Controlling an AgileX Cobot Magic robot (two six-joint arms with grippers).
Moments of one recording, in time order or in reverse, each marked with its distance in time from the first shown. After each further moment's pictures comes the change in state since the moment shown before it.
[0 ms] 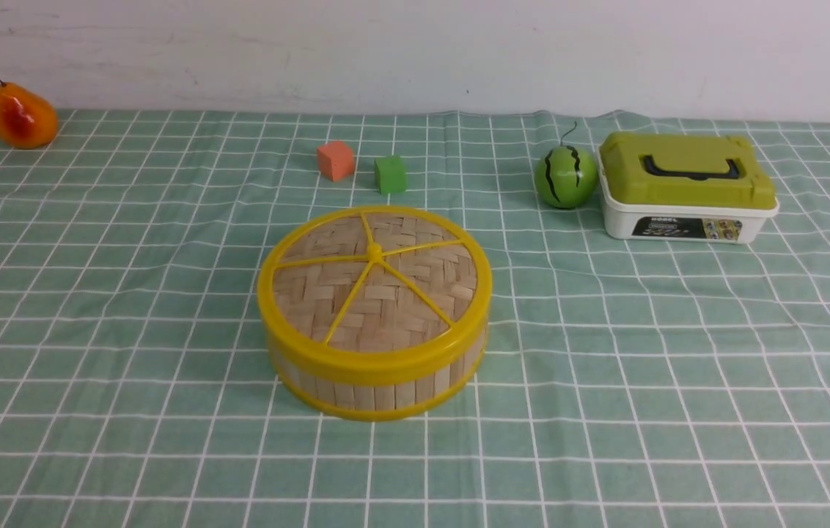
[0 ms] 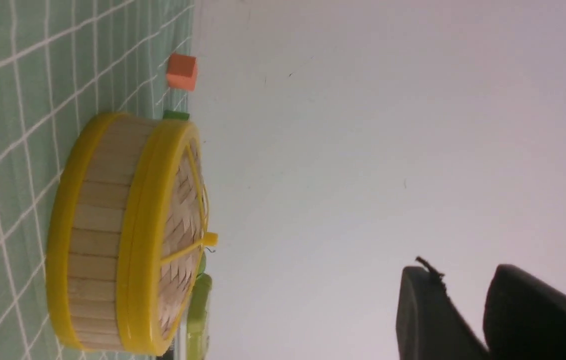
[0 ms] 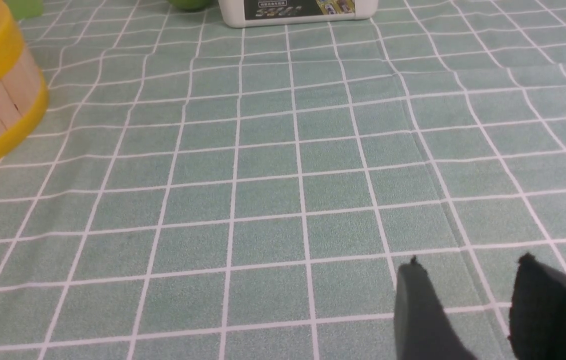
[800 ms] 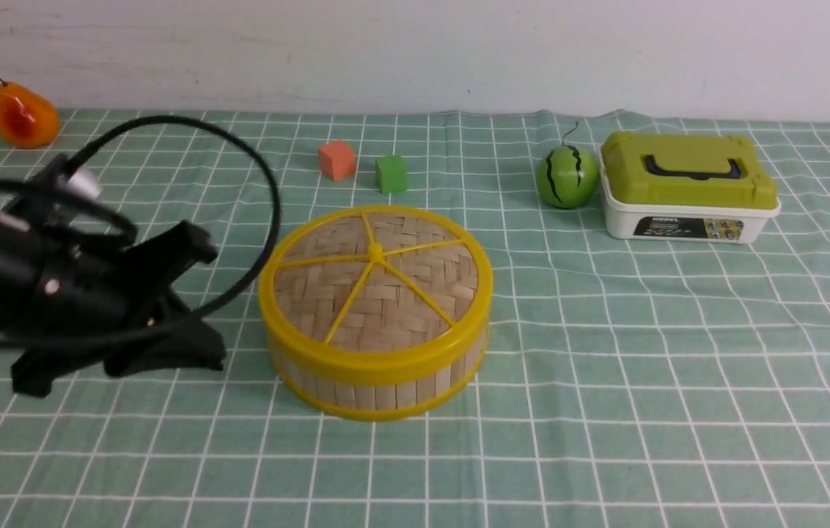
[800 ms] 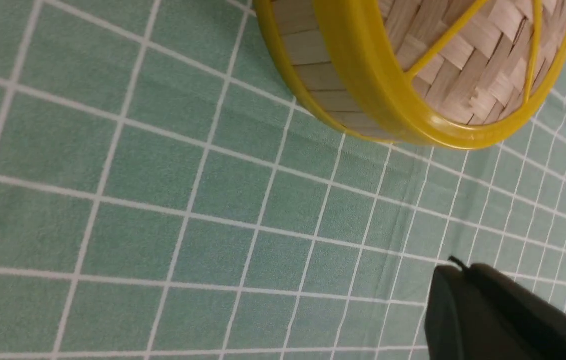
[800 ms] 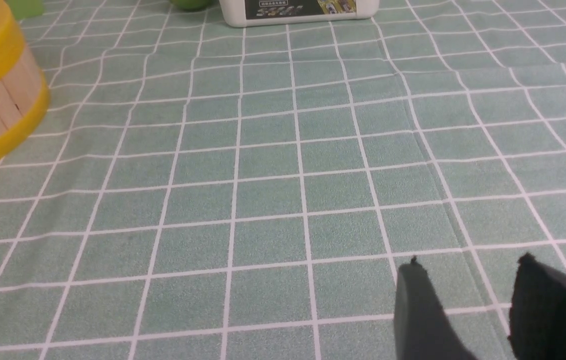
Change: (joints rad) right arm 0.000 0.000 0.000 0.000 0.000 0.000; left arm -0.012 1.400 -1.057 0.125 0.891 0.717
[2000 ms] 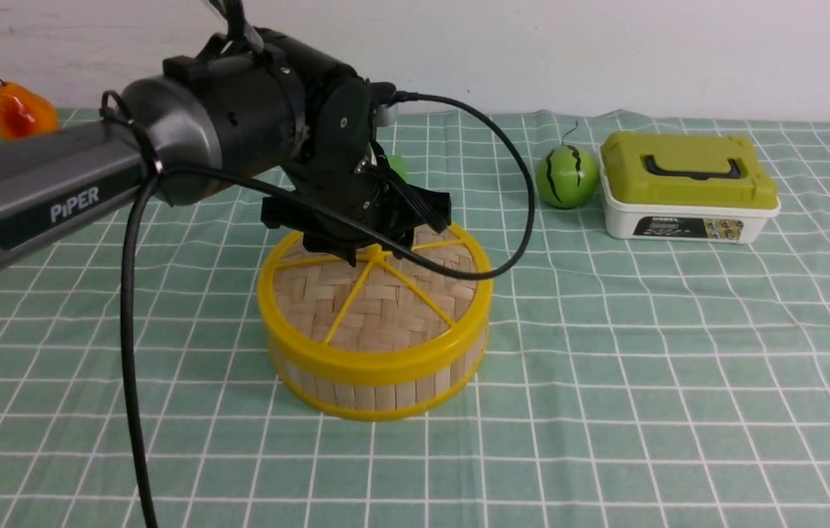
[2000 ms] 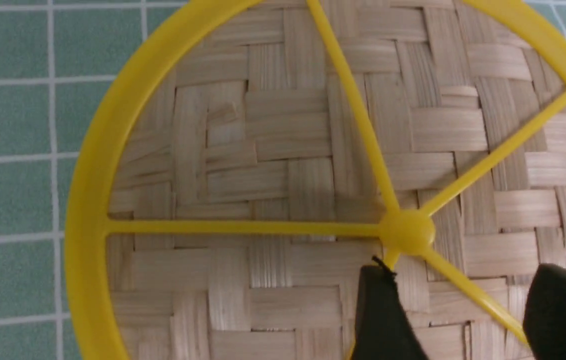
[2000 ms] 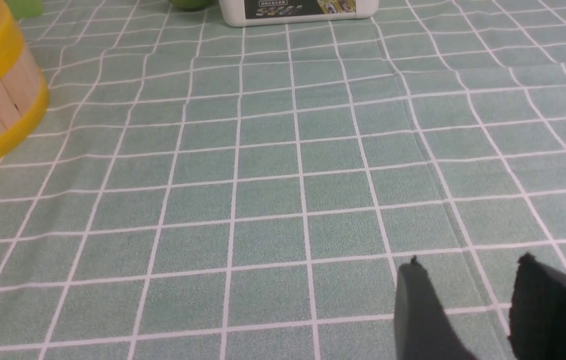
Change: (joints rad) right arm 0.000 0.000 0.000 0.000 0.000 0.000; left arm -0.406 0.570 -0.657 0.745 -0.082 -0.319
